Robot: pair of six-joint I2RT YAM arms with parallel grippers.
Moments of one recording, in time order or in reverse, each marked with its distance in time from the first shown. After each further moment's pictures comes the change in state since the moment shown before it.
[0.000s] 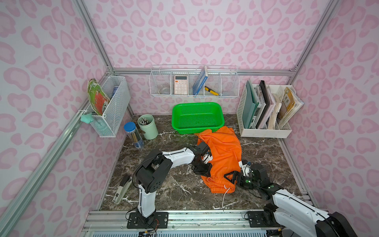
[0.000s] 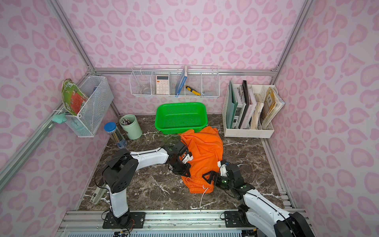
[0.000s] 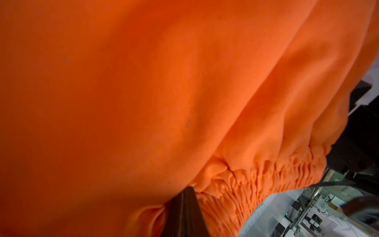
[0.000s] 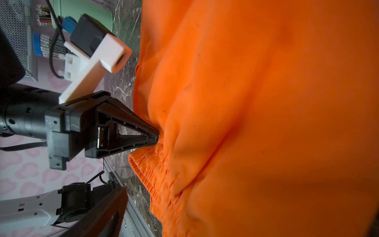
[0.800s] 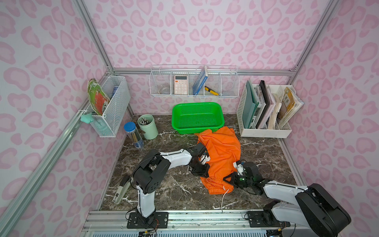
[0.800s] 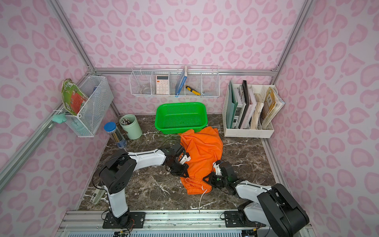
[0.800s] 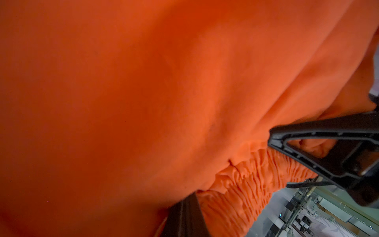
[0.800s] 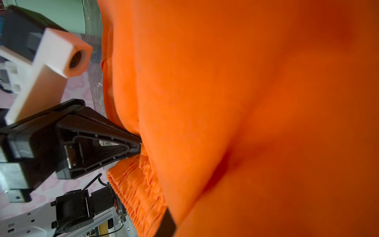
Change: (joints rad) left arm 0.028 -0.051 -0.071 0.052 0.011 -0.009; right arm 0.060 0.301 0.092 0.156 0.007 0.095
